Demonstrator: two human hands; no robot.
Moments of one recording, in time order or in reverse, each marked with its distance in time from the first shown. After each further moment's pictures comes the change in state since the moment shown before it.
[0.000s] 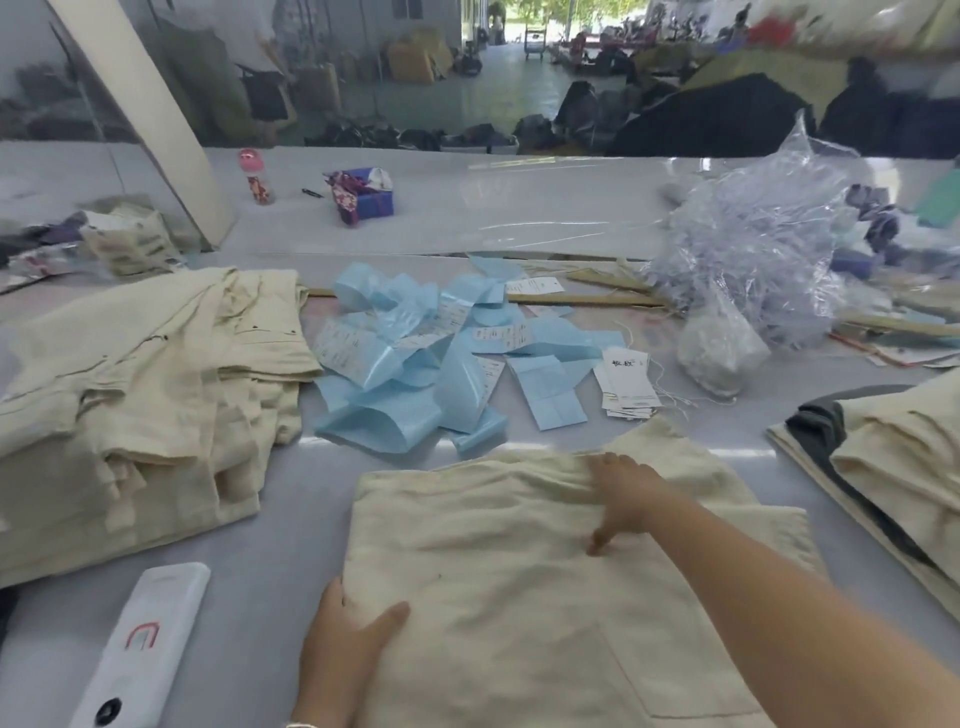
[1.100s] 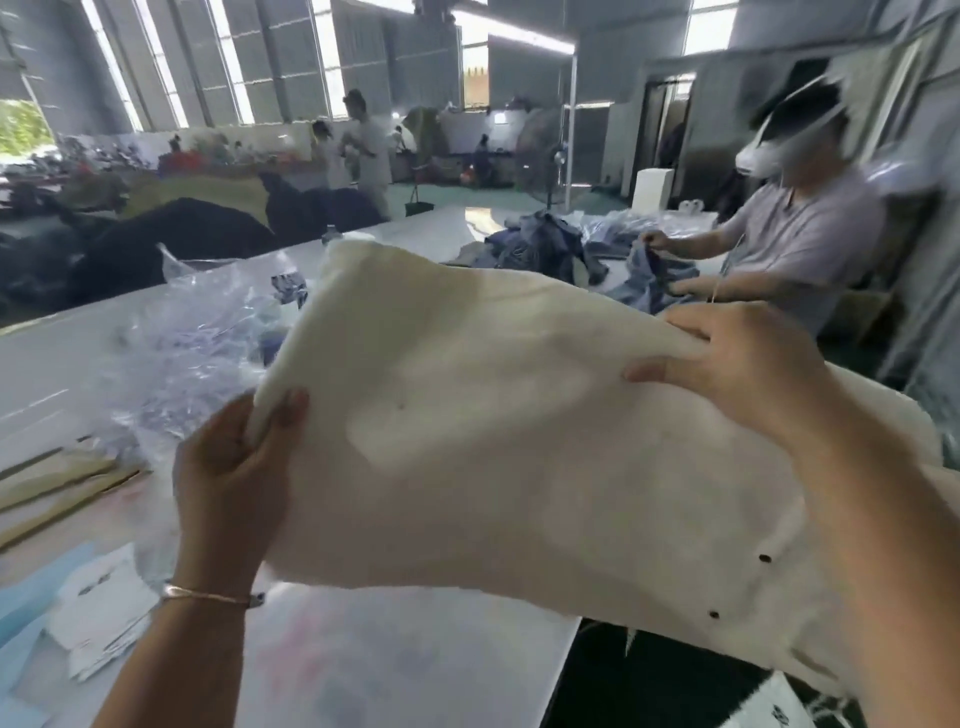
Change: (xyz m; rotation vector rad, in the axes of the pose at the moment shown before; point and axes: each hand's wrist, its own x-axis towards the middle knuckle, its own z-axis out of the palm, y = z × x) left_hand -0.202 0.388 0.274 -0.409 -0.572 1.082; right_hand -0.507 0.276 -0.084 0.123 1.121 0.895
